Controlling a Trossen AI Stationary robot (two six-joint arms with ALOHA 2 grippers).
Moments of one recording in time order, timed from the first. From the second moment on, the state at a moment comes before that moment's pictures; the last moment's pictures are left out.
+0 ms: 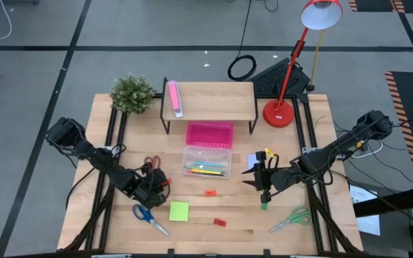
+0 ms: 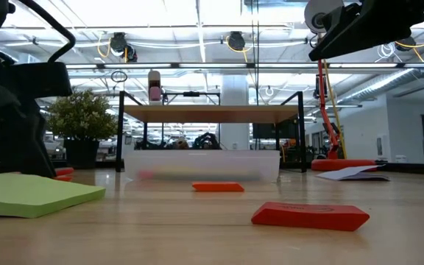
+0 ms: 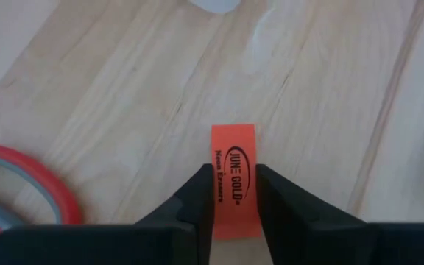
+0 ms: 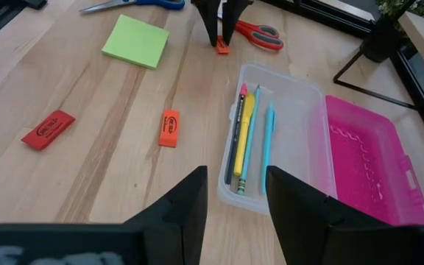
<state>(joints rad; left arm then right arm) -0.61 1.52 0.54 -0.33 -0.49 -0.99 0.50 1.17 0.67 -0.17 0.48 0.03</state>
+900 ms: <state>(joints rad) -0.61 1.46 0.55 -0.29 -0.48 -0.96 0.50 1.17 0.67 -0.17 0.48 0.03</state>
